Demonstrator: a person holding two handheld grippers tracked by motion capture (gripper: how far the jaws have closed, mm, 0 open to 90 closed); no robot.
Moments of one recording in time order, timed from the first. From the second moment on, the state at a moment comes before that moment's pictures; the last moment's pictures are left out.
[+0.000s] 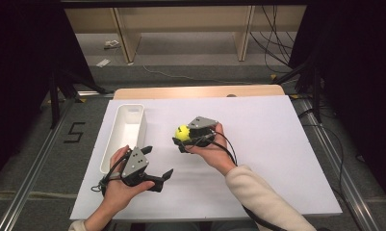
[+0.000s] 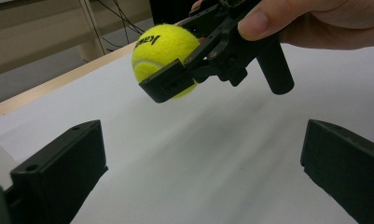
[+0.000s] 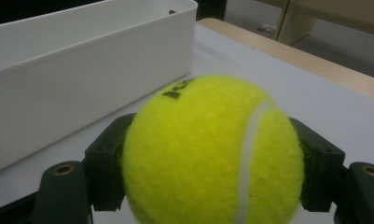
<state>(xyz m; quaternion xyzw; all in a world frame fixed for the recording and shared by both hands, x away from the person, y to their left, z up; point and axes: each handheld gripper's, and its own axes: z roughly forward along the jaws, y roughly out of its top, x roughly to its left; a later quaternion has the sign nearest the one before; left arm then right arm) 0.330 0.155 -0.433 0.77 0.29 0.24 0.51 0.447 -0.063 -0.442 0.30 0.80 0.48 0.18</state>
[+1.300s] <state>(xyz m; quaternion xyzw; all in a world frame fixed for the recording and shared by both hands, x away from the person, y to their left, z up) 0.330 0.155 -0.432 0.77 0.29 0.24 0.51 0.437 -0.054 -0.428 0.29 0.80 0.51 0.16</state>
